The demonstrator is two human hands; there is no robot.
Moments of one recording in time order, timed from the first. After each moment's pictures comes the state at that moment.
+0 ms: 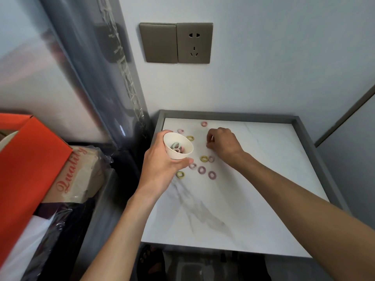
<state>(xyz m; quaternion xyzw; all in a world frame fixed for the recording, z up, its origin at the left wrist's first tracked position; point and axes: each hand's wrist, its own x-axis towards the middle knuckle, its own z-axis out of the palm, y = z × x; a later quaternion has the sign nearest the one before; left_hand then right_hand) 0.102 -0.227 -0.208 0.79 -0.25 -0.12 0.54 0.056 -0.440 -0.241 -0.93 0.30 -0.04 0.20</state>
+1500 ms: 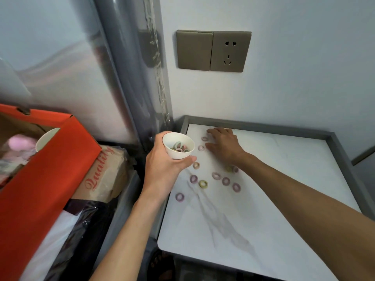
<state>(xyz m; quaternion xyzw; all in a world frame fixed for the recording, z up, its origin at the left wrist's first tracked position) 0.131 -0.198 -0.201 0.79 -0.17 -0.07 0.58 0.126 -0.434 -0.272 -0.96 0.20 -0.05 0.19</state>
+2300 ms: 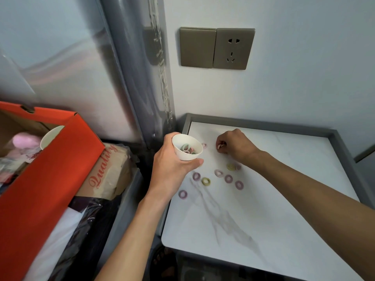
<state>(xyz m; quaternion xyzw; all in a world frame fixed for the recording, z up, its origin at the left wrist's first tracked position) 0.128 -0.199 -0.205 0.80 -0.20 -0.10 0.56 0.097 -0.427 -0.229 -0.97 0.15 0.01 0.18</state>
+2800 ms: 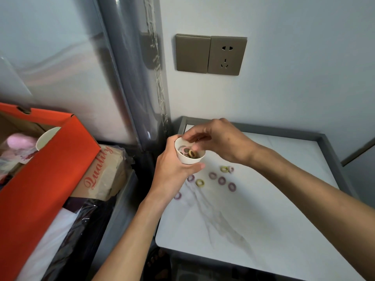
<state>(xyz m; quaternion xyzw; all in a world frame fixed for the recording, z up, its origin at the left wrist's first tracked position) 0.118 -0.207 -0.203 0.78 -0.23 -0.12 0.57 0.069 -0.359 -0.129 -0.92 0.01 -0.03 0.39</state>
